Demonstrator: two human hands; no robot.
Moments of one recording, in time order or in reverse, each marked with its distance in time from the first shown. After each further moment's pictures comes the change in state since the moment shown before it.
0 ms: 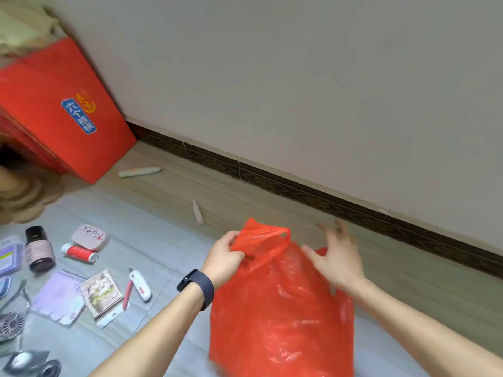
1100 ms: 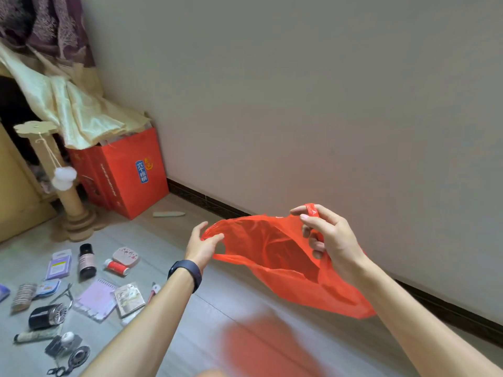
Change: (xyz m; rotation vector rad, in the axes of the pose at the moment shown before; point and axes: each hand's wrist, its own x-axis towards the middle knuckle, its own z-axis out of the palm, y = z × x) left_hand -0.168 0.078 -0.086 -0.323 0.398 0.094; right_hand -0.199 -0.131 -0.229 1.008 -0.153 -0.442
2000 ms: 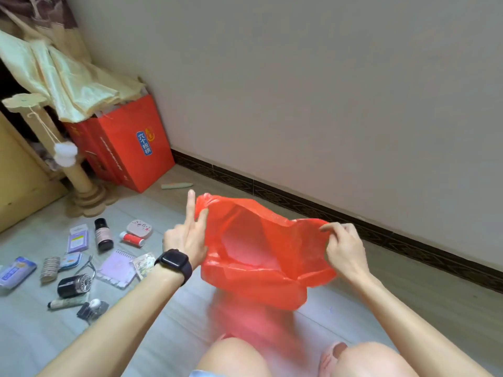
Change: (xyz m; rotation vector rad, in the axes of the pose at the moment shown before) left_hand -0.029 -0.023 -0.041 1.516 0.146 0.482; right_hand -0.013 0.158 -0.021 -0.749 0.393 0.069
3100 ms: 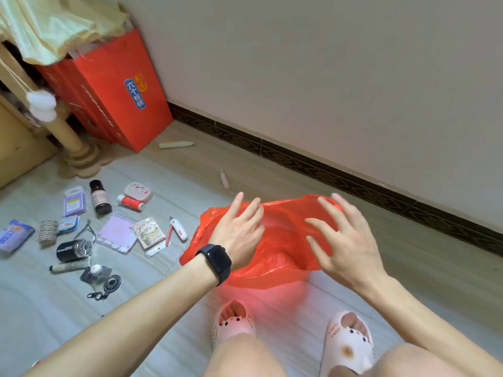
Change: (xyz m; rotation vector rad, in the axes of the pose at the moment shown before) left_hand -0.012 0.059 0.048 0.221 -0.013 0.726; right_hand -0.032 0.002 0.032 -0.395 -0.028 -0.674
